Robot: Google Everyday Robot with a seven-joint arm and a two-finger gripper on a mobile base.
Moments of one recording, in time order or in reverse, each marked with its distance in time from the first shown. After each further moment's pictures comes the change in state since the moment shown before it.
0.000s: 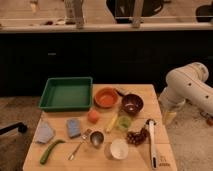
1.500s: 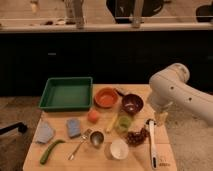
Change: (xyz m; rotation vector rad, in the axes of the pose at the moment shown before) arm -0.053 0.011 0.000 -0.009 0.054 -0.333
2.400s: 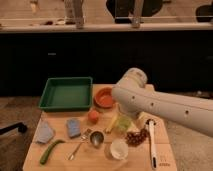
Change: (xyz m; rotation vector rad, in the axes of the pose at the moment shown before) arm -0.119 -0.008 -0.006 -0.048 0.083 -0.419
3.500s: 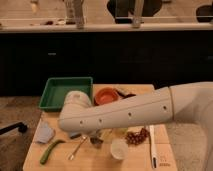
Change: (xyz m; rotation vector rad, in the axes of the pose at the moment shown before) arm -0.167 -0.046 -0.003 -0.049 0.059 -0.368
